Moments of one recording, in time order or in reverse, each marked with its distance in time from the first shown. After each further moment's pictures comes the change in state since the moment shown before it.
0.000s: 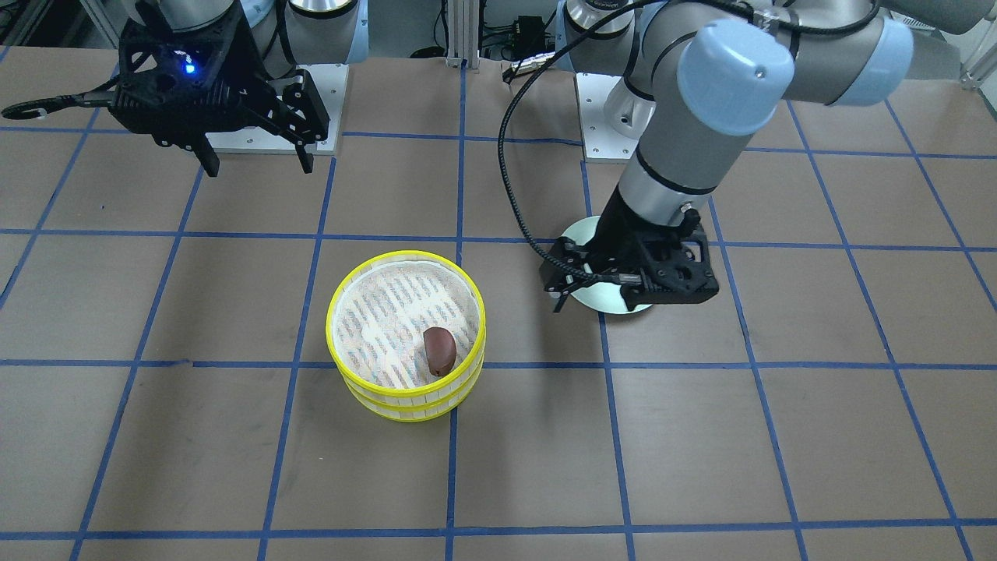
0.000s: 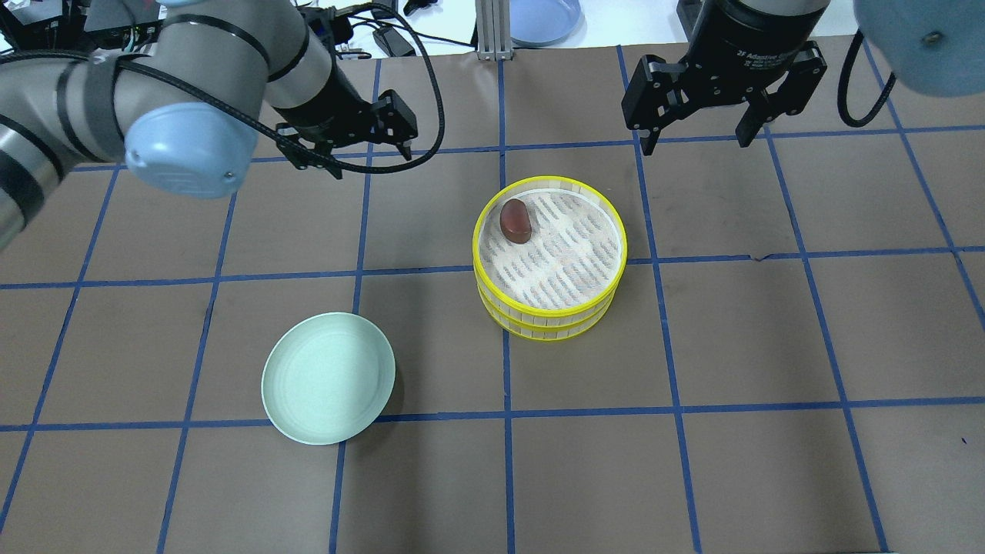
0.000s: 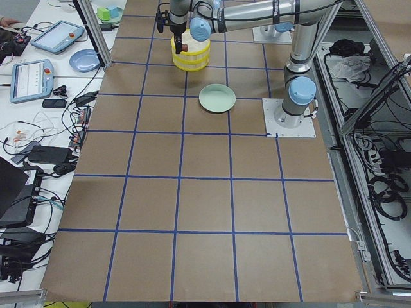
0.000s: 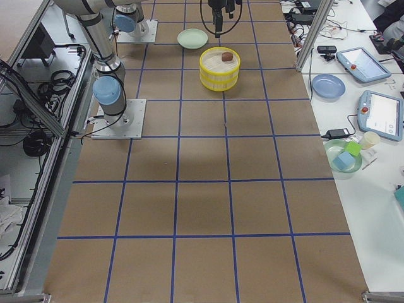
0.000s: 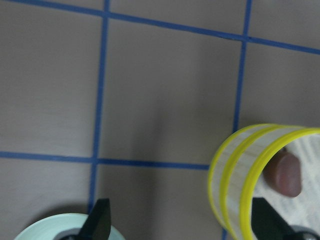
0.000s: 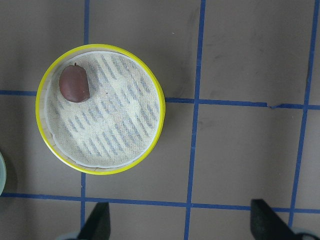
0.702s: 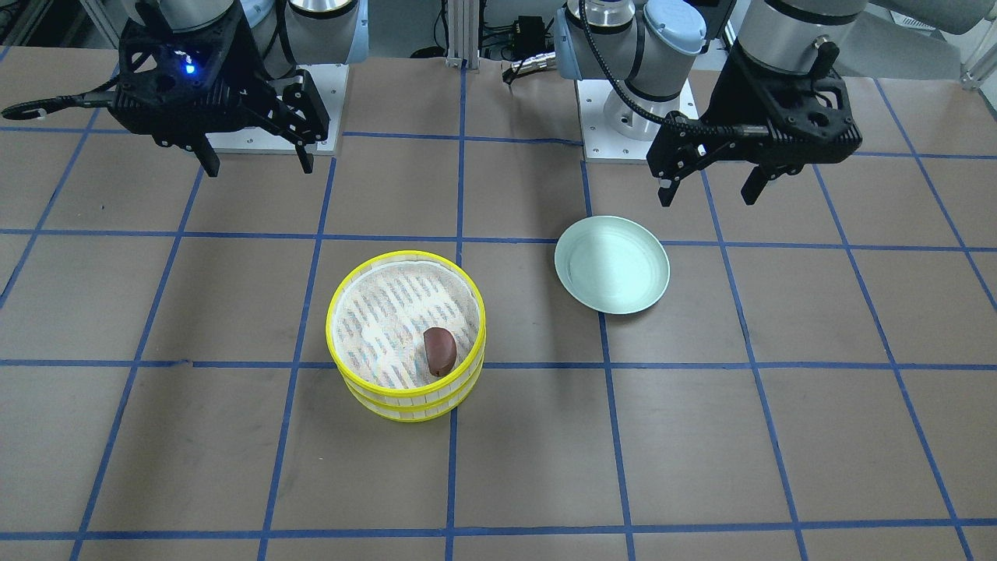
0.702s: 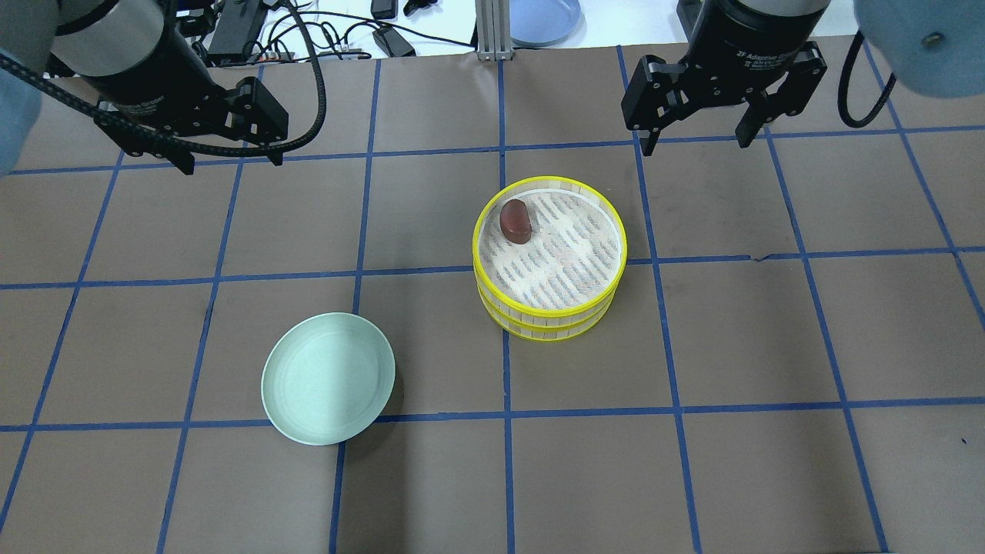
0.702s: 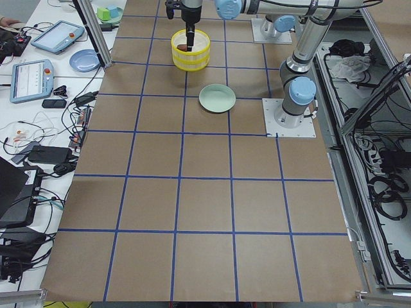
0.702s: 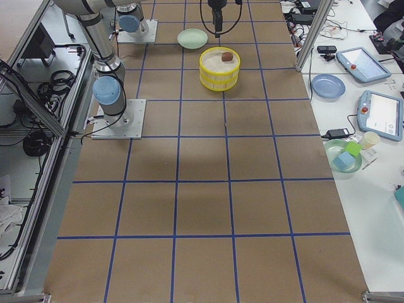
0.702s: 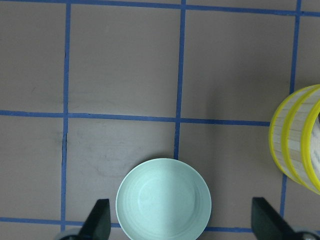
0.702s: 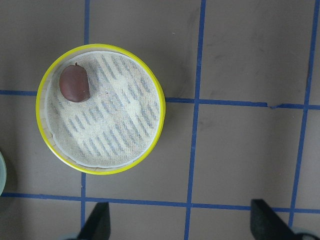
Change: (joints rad) left arm 0.095 0.201 0.041 -0.261 0.111 0.146; right arm 0.000 0.000 0.000 0.000 0.000 0.000
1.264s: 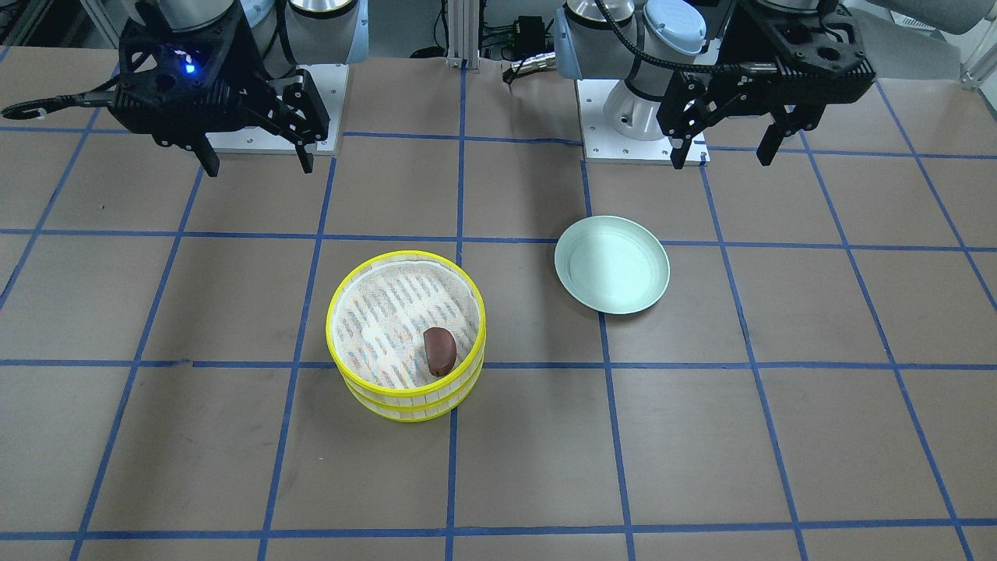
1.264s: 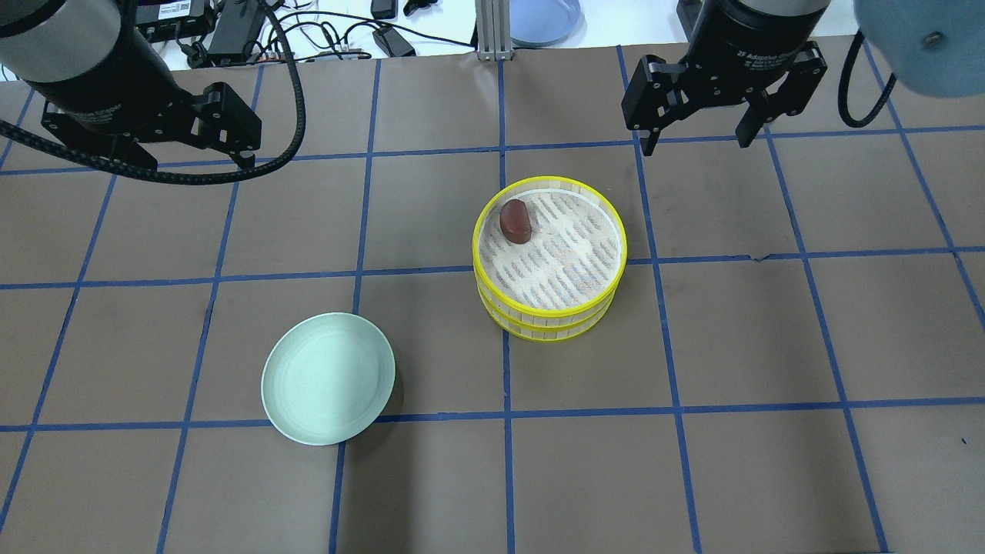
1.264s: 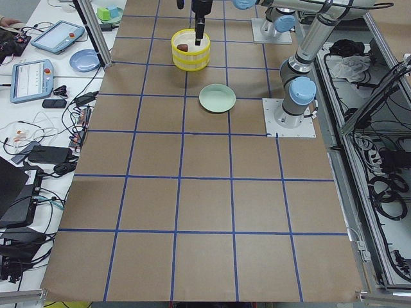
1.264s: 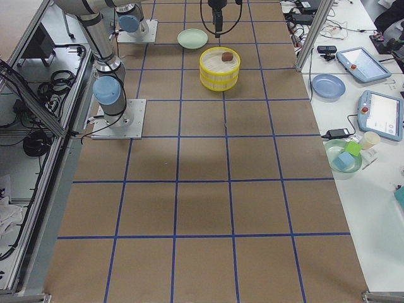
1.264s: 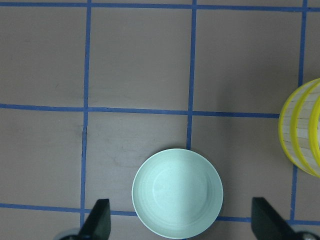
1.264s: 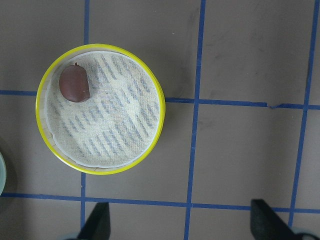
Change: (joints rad) left arm -0.005 0.062 -0.004 -0.027 0.037 0.010; right arm 0.000 0.000 0.000 0.000 0.000 0.000
